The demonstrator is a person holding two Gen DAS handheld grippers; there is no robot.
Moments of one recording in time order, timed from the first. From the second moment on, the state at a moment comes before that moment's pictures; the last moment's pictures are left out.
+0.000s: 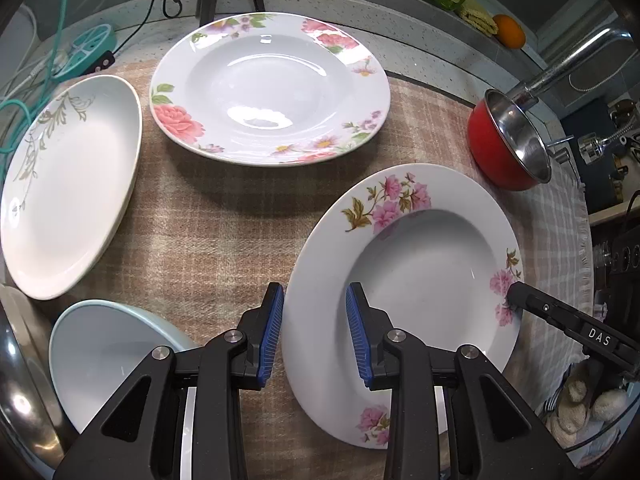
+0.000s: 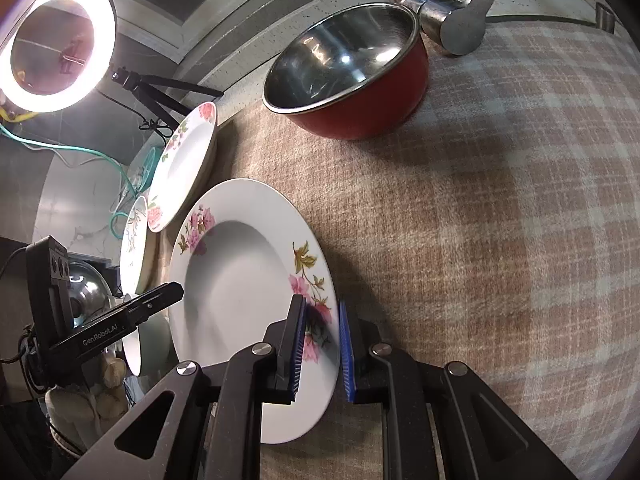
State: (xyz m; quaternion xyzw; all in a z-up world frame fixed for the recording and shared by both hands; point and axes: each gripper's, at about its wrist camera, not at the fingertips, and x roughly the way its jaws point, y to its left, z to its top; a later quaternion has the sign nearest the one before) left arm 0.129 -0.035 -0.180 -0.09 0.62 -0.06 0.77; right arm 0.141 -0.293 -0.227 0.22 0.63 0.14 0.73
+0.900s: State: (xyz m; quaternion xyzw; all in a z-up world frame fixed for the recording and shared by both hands) left arm 0.109 -0.042 -0.178 -0.07 0.63 -0.08 0.77; right arm 0.107 -0.290 -0.226 0.23 0.64 0.12 0.72
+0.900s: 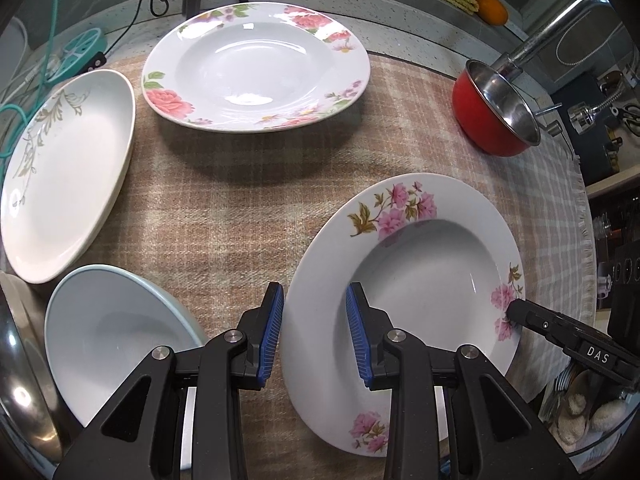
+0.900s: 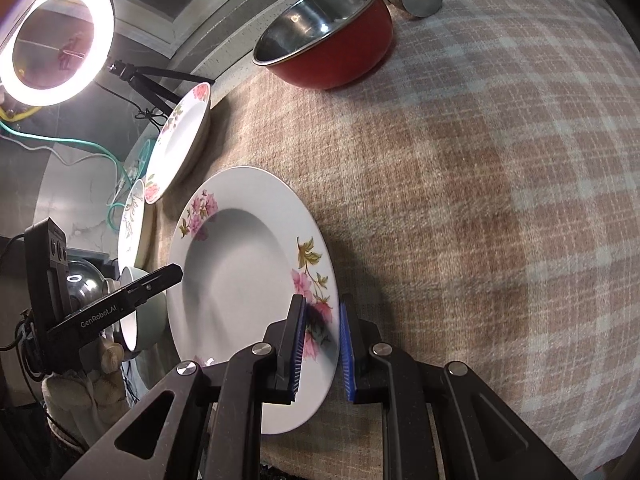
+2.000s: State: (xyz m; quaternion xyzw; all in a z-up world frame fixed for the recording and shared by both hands) left arm 0.098 -0.052 -0.179 -0.04 0.63 -0.10 0.77; right arm 0.059 -0.290 -0.227 0.26 0.64 0.10 0.72
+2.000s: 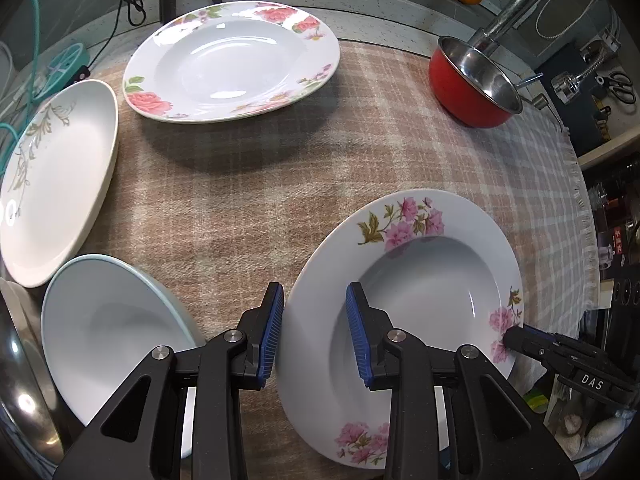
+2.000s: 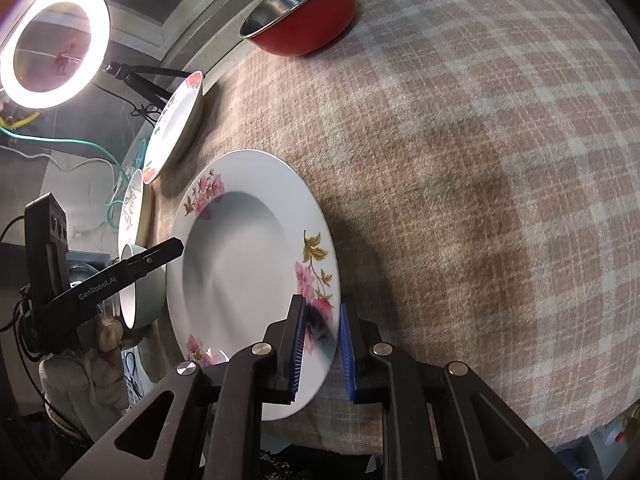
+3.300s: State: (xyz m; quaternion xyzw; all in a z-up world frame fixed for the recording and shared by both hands) left arm 0.096 -0.046 -0.162 -0.03 0.60 -0.10 0.79; right arm 0.057 -0.292 -0.200 0.21 0.62 0.08 0.75
